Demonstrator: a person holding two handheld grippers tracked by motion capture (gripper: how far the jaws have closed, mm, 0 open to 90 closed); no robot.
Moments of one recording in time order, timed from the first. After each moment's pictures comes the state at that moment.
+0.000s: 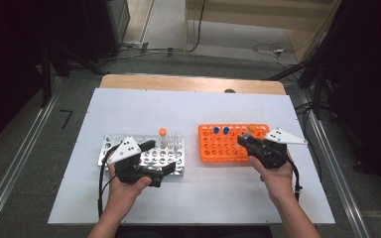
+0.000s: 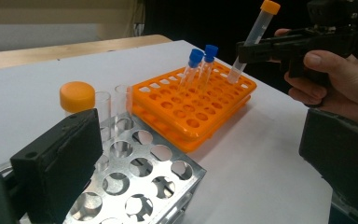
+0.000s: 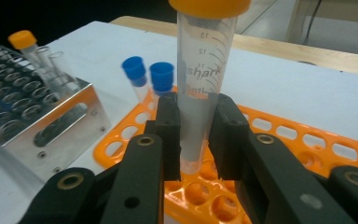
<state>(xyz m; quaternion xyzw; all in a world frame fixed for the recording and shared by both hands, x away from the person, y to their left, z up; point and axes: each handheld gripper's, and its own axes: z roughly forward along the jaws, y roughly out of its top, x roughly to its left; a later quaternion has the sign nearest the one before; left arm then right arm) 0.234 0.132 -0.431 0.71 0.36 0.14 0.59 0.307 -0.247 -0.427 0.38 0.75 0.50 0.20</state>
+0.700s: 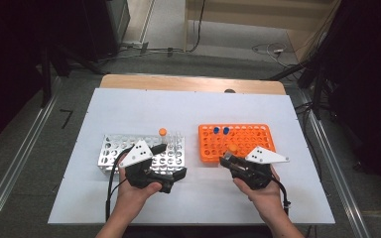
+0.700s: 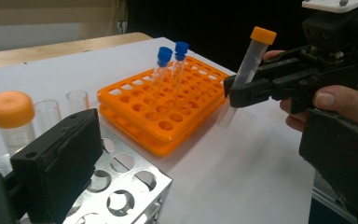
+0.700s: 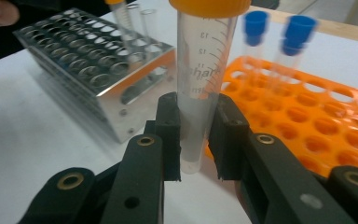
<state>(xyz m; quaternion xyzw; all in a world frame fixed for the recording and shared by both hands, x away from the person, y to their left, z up) 0.229 0.106 -0.430 0.73 0.34 0.13 0.59 0.264 -0.208 -0.443 0.32 0.80 0.49 0.15</state>
